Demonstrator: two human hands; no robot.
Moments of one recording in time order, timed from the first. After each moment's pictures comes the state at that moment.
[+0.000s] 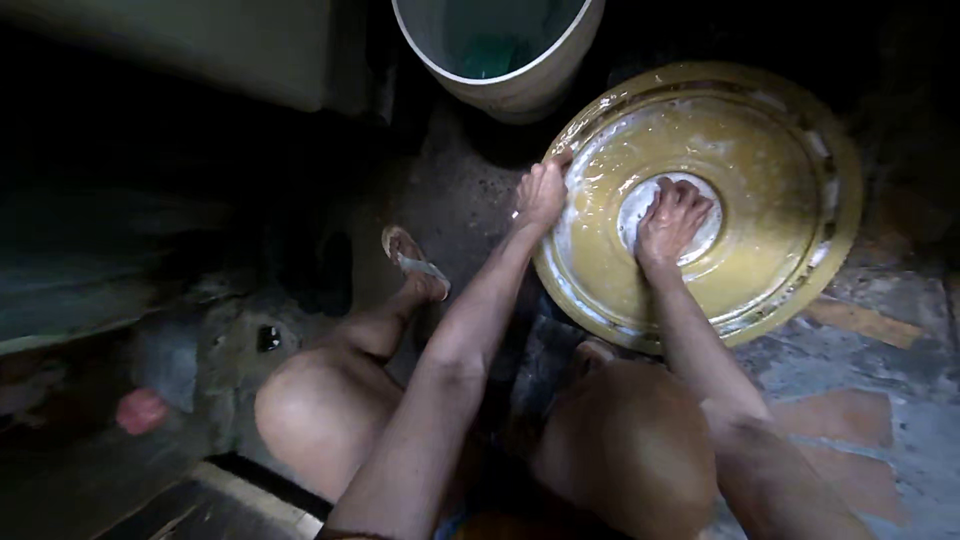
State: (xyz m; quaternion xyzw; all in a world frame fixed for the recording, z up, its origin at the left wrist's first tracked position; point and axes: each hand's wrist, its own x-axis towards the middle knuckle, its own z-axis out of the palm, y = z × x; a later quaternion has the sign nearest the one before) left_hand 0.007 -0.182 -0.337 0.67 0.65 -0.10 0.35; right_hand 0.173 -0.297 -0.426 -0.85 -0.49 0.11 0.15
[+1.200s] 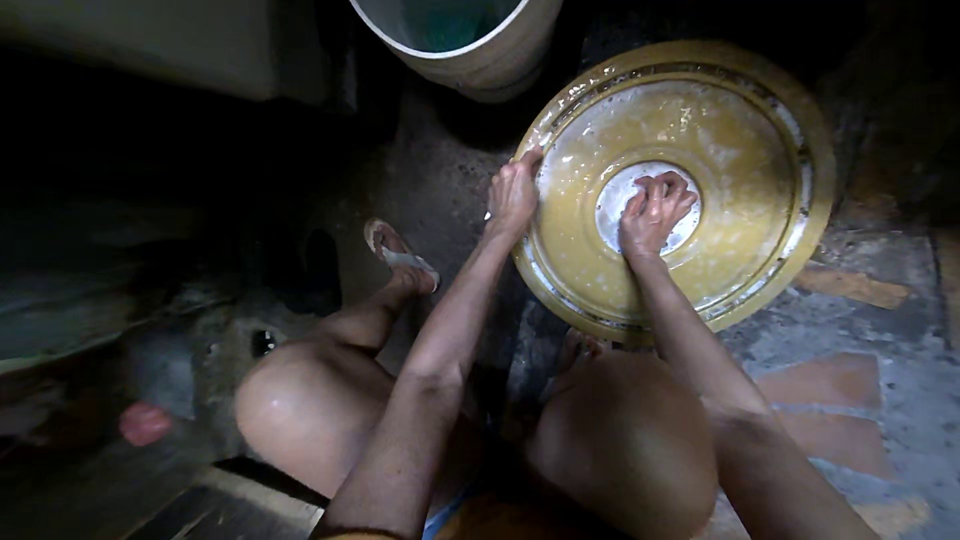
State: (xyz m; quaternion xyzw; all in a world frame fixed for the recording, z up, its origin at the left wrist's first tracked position) left_hand -0.012 -0.215 -0.349 0.69 0.65 -0.08 0.31; right_hand 0.169 -0.333 -0.445 -0.84 -0.48 0.08 0.24
